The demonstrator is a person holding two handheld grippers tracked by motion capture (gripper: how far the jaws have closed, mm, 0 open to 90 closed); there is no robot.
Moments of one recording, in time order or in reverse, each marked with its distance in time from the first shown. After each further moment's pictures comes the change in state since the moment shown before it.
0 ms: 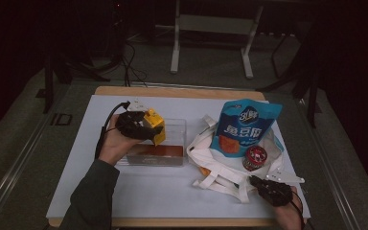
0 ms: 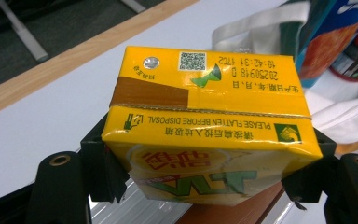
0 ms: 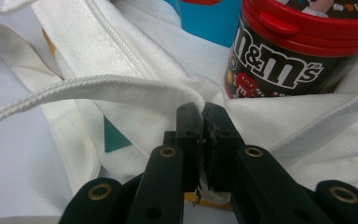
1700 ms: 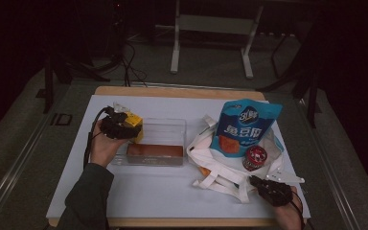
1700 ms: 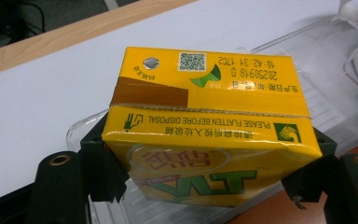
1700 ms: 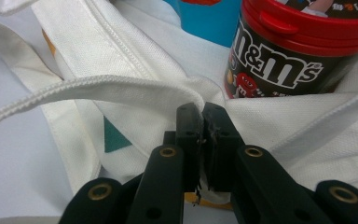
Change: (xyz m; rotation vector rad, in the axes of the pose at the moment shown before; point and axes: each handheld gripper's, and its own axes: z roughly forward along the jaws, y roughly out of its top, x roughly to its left) left arm 0.042 -0.042 0.006 0.080 0.246 -0.175; right arm 0.000 0.000 0.000 0.000 0.000 0.003
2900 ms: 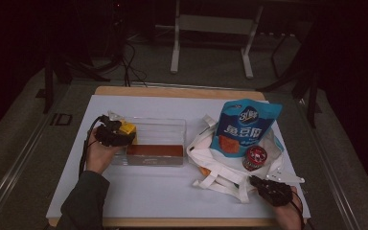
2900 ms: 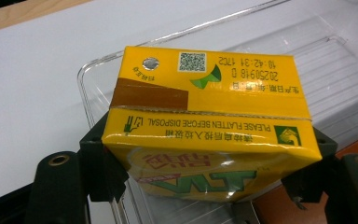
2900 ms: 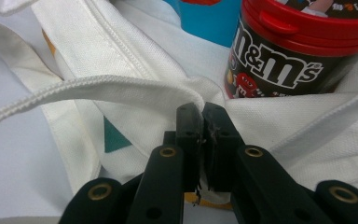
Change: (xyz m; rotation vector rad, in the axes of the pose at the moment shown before) left arm 0.010 -0.031 0.009 0.043 0.030 -0.035; right arm 0.000 0.000 0.000 0.000 0.000 0.001
